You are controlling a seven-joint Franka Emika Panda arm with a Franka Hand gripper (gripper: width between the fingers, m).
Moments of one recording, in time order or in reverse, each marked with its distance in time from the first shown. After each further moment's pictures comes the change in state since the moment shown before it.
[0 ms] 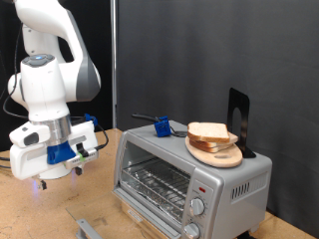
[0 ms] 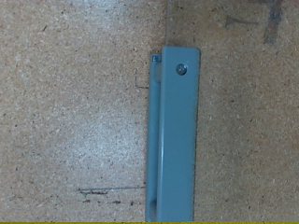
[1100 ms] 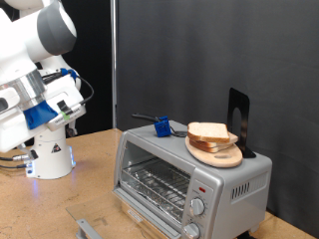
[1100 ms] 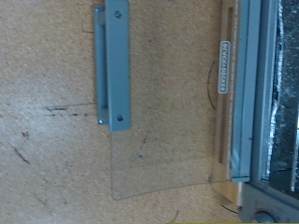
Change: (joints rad) arm -0.008 -0.064 -0.097 0.245 0.287 -0.342 -0.175
